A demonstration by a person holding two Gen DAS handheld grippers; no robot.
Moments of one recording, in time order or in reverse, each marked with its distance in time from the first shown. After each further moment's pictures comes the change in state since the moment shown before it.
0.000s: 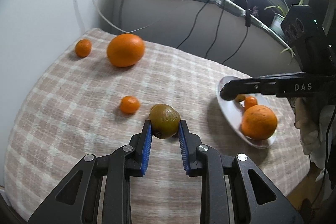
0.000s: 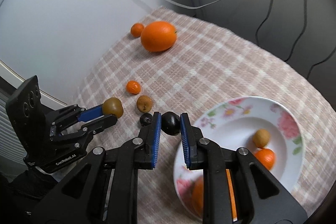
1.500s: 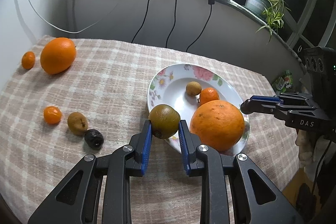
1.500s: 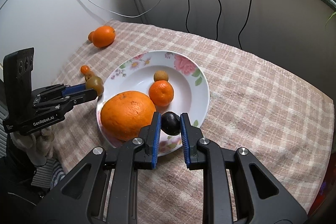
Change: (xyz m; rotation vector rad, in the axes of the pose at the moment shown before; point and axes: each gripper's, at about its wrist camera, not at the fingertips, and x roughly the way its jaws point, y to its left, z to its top) left arm 0.038 -0.087 0.006 0.106 0.069 -0.099; right arm -0.084 -0.084 -0.101 0.103 -0.130 -0.208
